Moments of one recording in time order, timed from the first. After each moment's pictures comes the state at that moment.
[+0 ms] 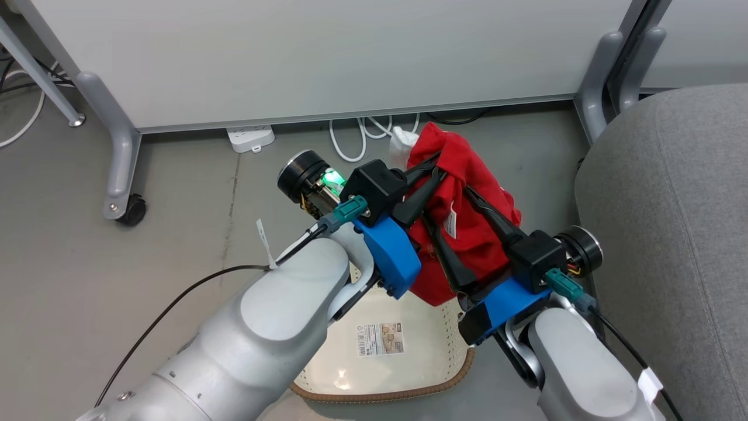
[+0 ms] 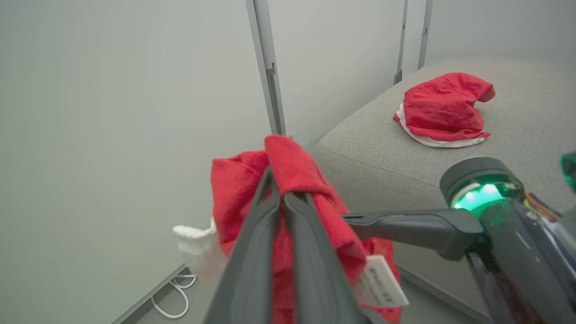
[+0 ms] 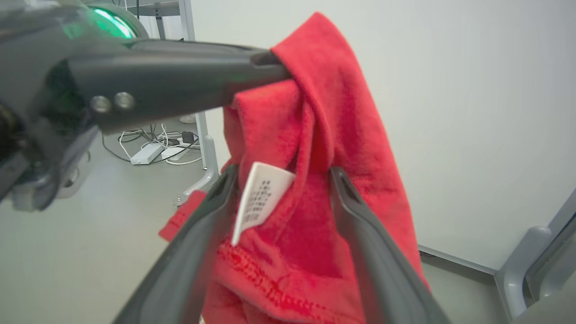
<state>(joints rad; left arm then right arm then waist) -0.96 0.05 -1.01 0.69 -0.55 -0.06 -0.26 -0.47 -0.09 0.40 0.44 0.08 0.13 -0.26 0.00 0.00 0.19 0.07</state>
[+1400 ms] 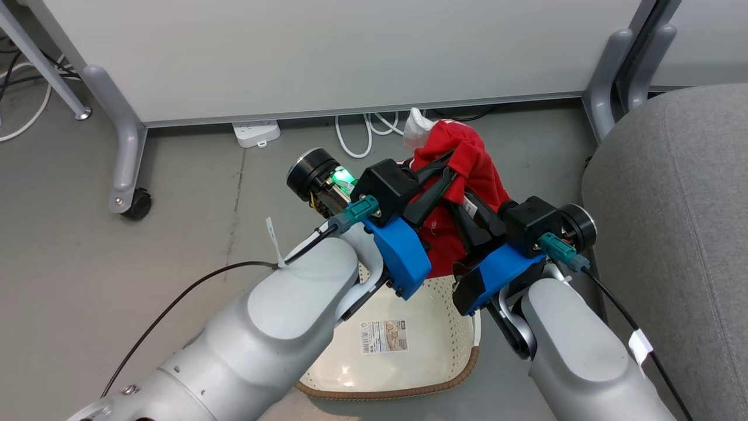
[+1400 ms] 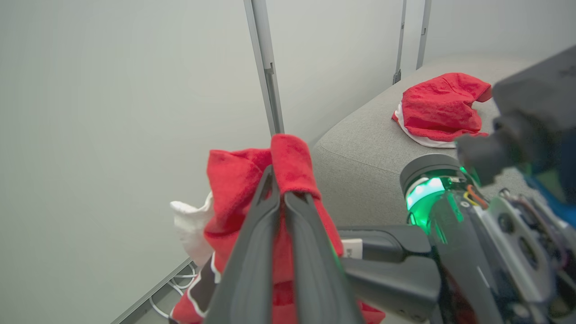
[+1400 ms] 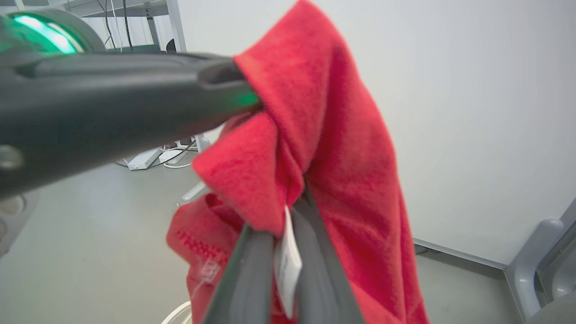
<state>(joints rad) -0.99 0.05 -1.07 0.67 -0.59 -0.04 -0.26 -0.60 -0.05 0.39 0.61 0.12 0.13 -0.26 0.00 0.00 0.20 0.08</state>
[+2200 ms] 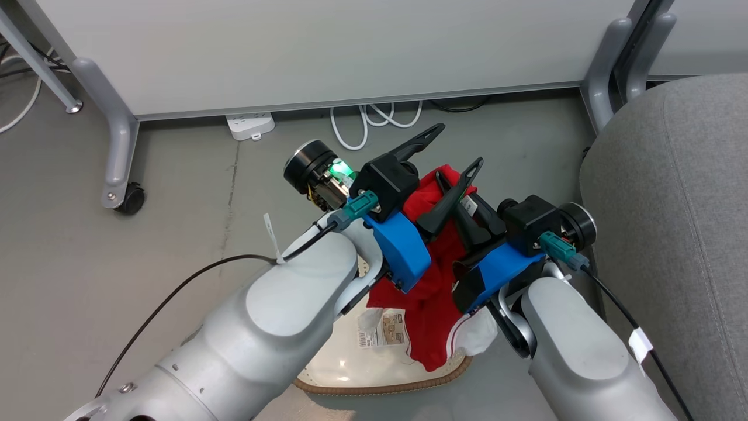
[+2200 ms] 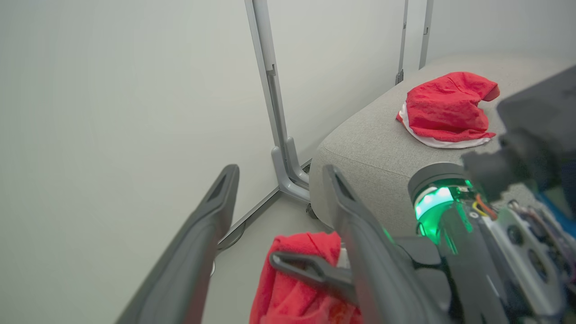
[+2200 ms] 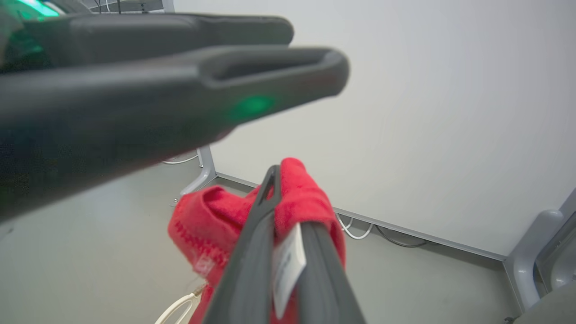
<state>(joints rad) -0.99 0.05 -1.04 0.66 -0.56 -0.03 -0.26 -0.60 -0.05 0.39 0.61 0.12 0.13 -0.26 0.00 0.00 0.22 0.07</state>
